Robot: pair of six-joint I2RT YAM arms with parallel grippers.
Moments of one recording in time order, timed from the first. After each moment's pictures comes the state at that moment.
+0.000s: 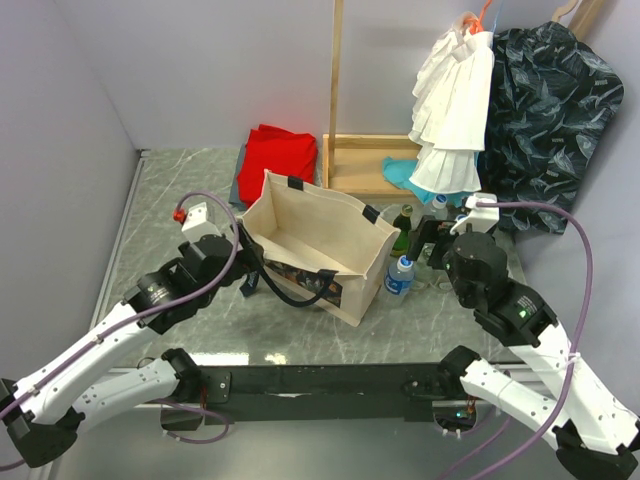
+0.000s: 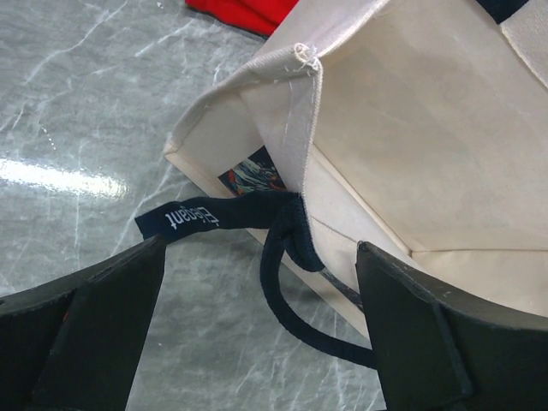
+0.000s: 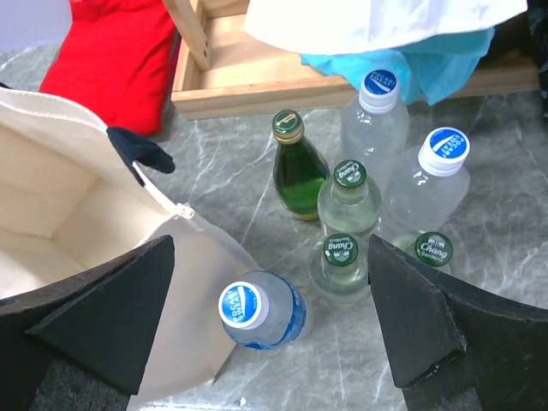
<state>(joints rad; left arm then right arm) -0.79 0.82 0.90 -0.68 -0.54 -0.89 0.66 0.69 0.98 -0.67 0.57 0.39</state>
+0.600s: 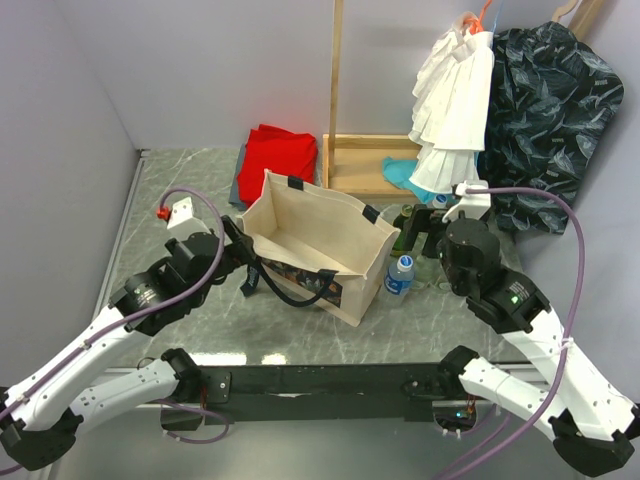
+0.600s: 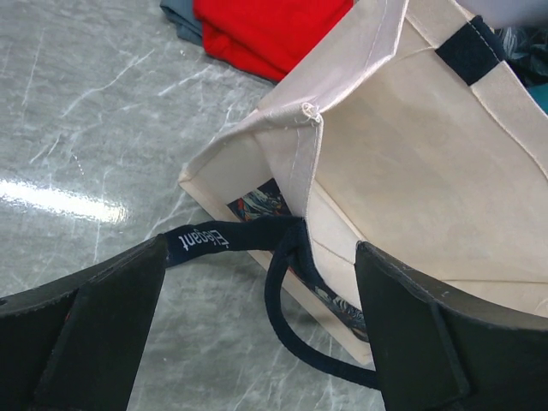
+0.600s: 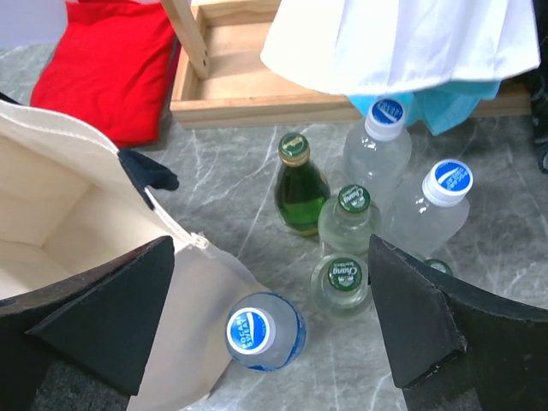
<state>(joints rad) -0.79 0.80 0.97 -0.73 -0.63 -0.89 0.66 0.77 1.04 -0.63 0.58 0.34</state>
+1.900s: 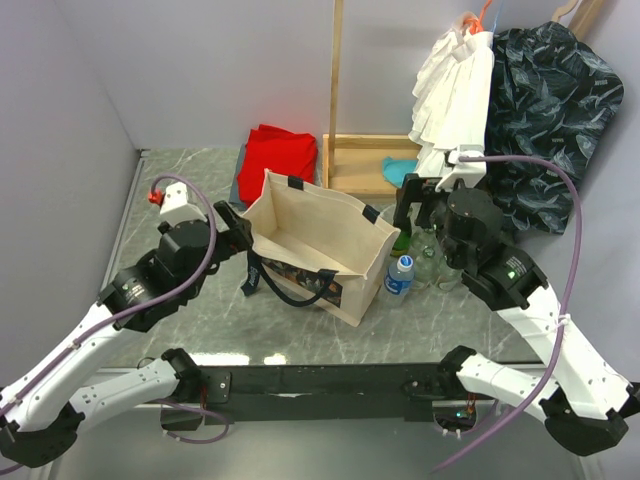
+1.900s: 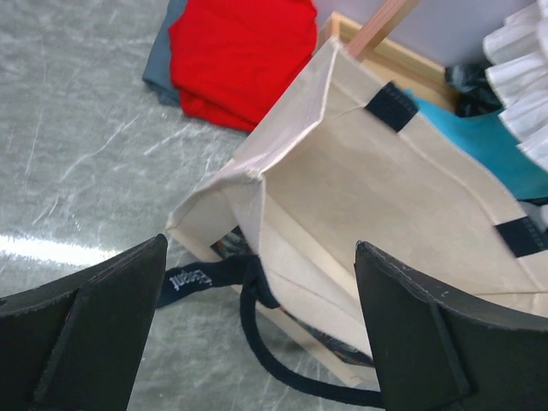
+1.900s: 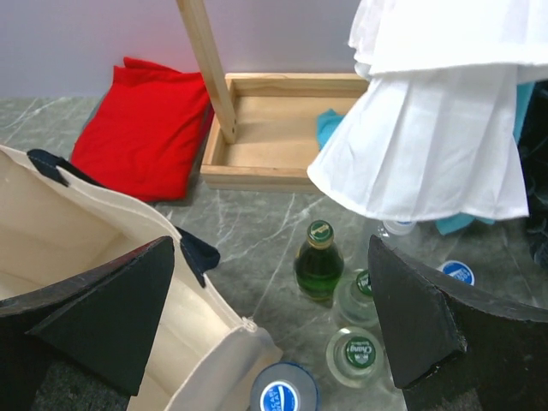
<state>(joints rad) -0.79 0.82 1.08 -0.69 -0.66 -0.77 0.66 0.92 1.25 -0.54 0.57 0.20</state>
